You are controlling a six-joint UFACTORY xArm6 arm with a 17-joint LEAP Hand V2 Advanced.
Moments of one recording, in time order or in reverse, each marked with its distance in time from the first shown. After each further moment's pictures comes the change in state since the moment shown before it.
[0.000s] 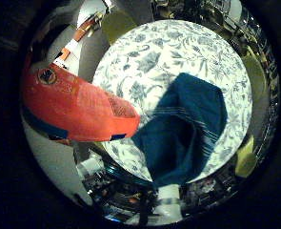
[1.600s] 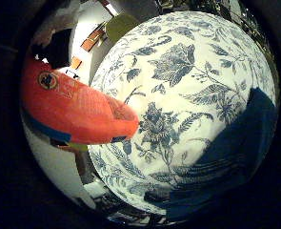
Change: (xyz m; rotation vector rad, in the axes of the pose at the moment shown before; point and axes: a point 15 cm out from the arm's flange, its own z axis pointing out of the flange) arm 0.066 -0.013 0.122 -0.031 -0.072 -0.024
